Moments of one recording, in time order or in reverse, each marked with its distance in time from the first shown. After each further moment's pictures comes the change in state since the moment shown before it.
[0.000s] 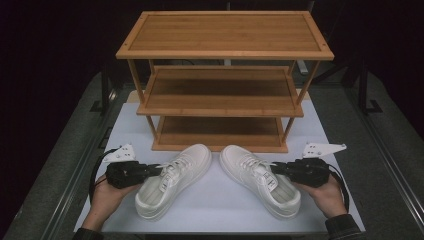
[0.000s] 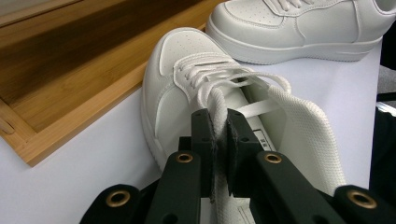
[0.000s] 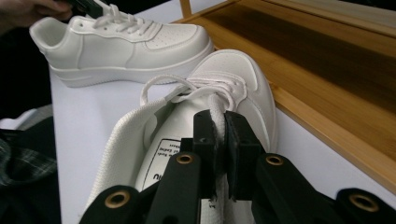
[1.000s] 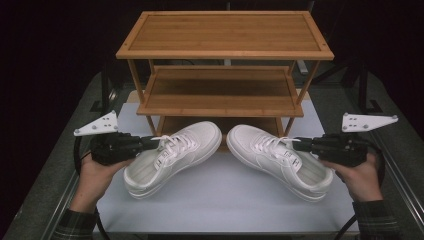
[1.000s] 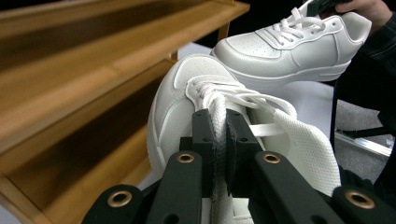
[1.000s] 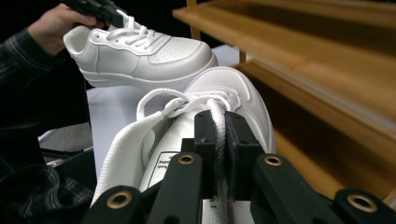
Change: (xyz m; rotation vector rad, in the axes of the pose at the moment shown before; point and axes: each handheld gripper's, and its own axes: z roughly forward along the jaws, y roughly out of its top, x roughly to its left) left arm -0.010 0.093 -0.052 -0.179 -0.045 0.064; right arm 0.001 0.073 -0.080 -0.129 0.048 -0.074
